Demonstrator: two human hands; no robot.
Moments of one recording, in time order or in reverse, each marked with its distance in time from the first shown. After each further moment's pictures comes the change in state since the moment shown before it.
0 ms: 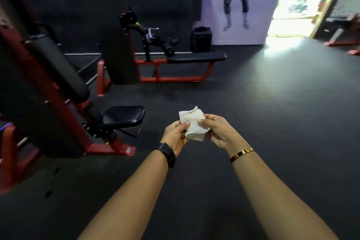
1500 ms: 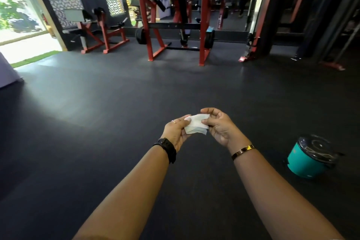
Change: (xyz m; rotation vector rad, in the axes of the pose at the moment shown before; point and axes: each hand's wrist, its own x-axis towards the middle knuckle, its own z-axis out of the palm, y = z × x) left_hand 0.292 -0.233 0.638 0.378 -1.111 -0.688; right_hand -0.016 -0.229 -0.549 0.253 1.285 -0.582
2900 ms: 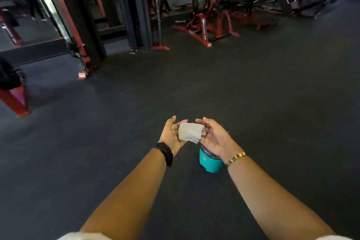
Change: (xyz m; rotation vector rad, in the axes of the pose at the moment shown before) left_hand 0.547 -0.143 0.492 0.385 -0.664 -0.728; right_hand 0.327 -0.180 -0.476 0.639 0.935 -0.132
